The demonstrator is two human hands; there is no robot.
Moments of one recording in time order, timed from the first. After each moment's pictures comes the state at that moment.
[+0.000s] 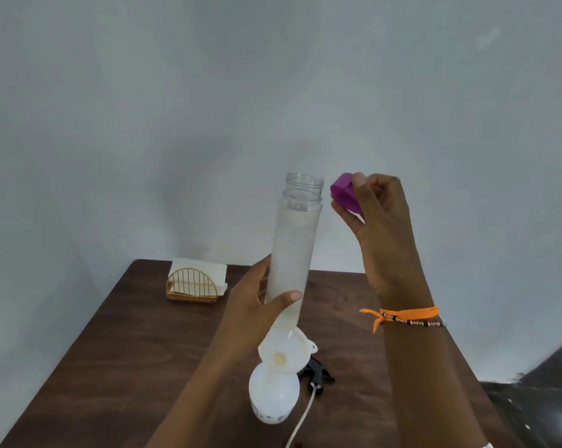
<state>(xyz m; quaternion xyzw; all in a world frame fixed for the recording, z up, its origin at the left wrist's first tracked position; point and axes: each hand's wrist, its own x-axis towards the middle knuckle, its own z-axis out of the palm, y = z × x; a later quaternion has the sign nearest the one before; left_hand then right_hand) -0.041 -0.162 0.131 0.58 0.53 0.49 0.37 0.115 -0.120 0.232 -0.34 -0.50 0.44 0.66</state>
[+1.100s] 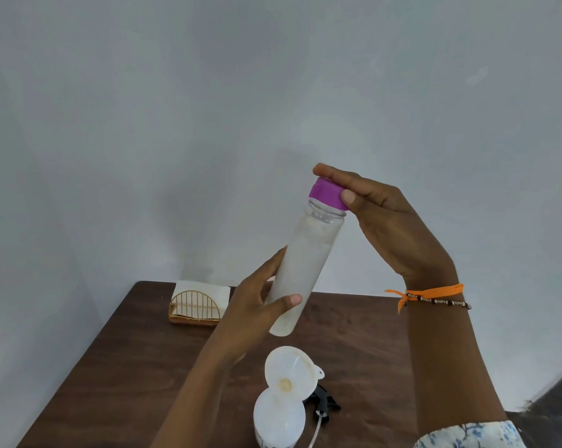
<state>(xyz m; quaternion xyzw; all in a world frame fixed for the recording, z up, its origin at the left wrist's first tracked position) -0.058 -0.149 0.161 0.62 0.46 0.49 0.40 0.124 -0.104 0.279 -0.23 -0.76 0.39 0.46</state>
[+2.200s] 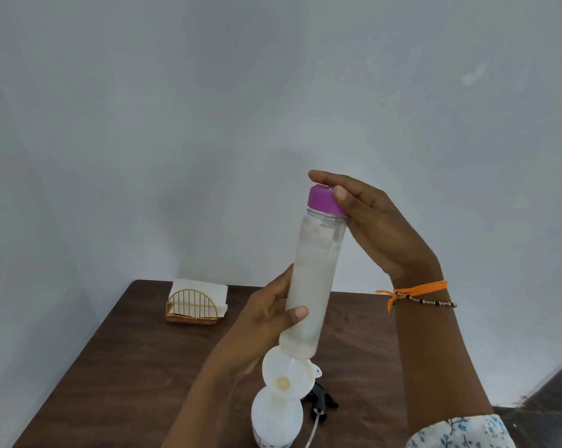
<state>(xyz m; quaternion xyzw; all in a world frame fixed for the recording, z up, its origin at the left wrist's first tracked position) -0.047 -0.157 0.150 0.60 0.33 0.49 0.53 0.118 -0.101 0.271 -0.27 -0.72 0.44 0.47</state>
